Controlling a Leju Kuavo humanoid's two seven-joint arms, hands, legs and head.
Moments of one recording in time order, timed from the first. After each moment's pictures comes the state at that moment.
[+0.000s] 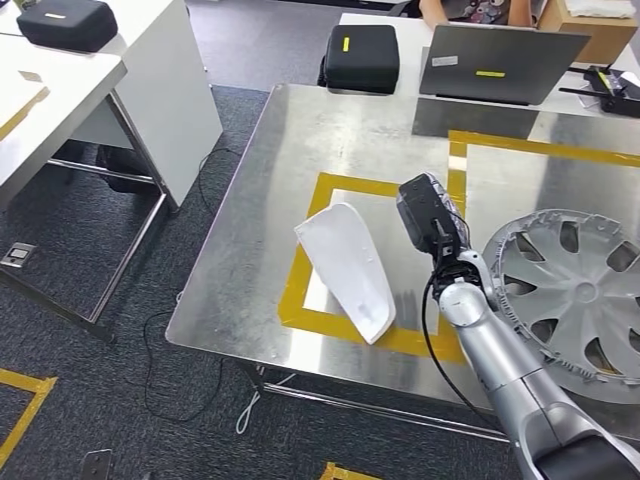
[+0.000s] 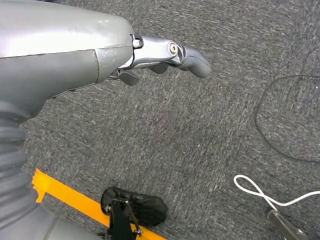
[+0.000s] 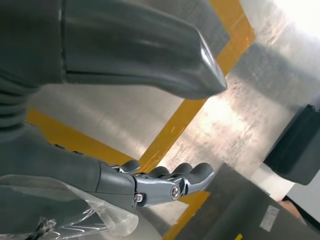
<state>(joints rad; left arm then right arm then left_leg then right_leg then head) -0.07 -0.17 1.08 -0.32 -1.07 0.06 -0.45 -0.55 -0.09 0.30 -1.02 0.48 -0.26 0.10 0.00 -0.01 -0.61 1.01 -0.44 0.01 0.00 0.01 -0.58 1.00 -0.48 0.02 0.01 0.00</state>
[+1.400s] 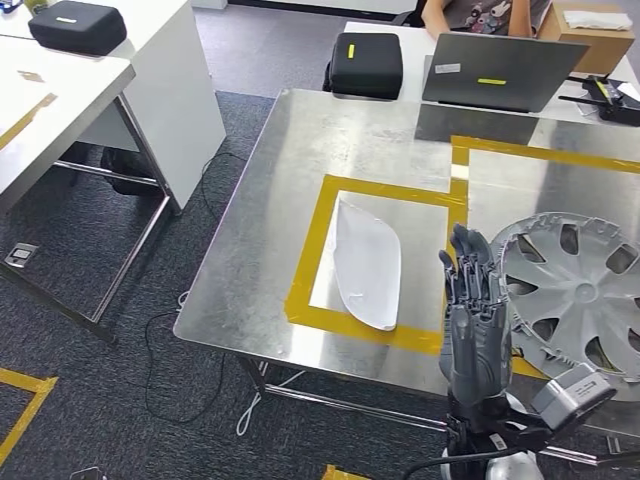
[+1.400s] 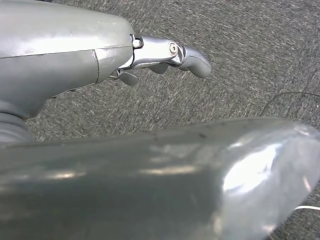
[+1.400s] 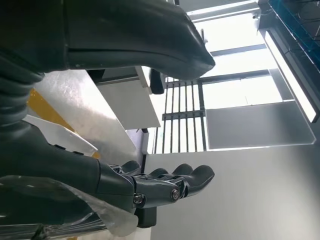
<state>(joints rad) -0.03 -0.19 1.10 -0.32 -0.97 0.08 -0.50 0.13 -0.04 0.30 -1.93 0.14 -0.21 -0.46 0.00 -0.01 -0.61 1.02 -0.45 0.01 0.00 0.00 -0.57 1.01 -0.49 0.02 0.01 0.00</state>
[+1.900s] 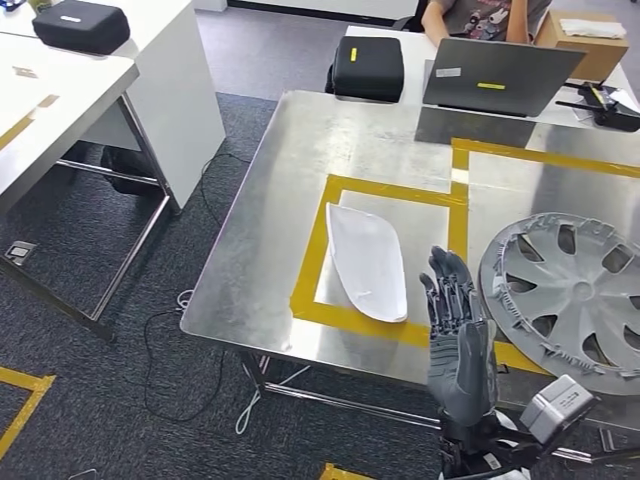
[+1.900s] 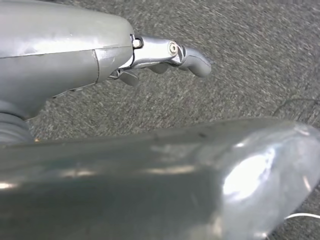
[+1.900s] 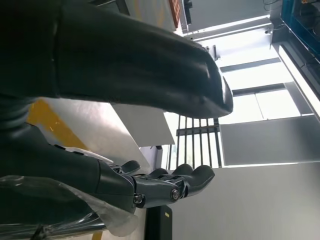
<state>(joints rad) -0.01 -0.31 1.14 -0.47 -0.95 0.05 -0.43 0.19 -0.04 0.32 -1.93 0.12 -0.17 -0.44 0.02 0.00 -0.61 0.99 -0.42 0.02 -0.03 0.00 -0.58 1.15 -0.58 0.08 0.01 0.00</state>
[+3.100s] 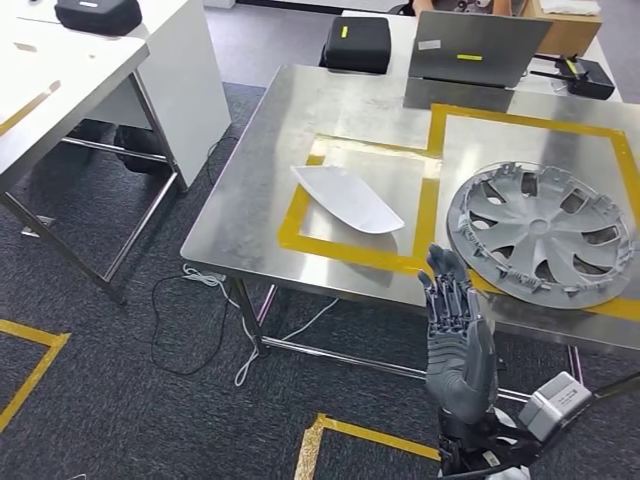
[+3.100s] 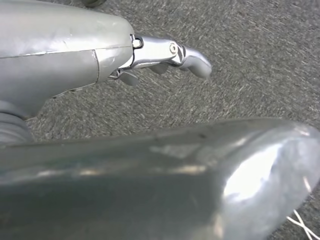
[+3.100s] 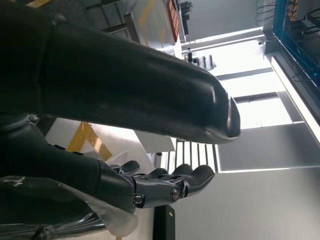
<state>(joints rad) 0.01 -0.32 1.17 -0.56 -0.95 0.00 -0.42 0.17 -0.04 0.34 -1.93 0.12 -0.16 -0.43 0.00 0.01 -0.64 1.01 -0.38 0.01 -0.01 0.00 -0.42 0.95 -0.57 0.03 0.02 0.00</state>
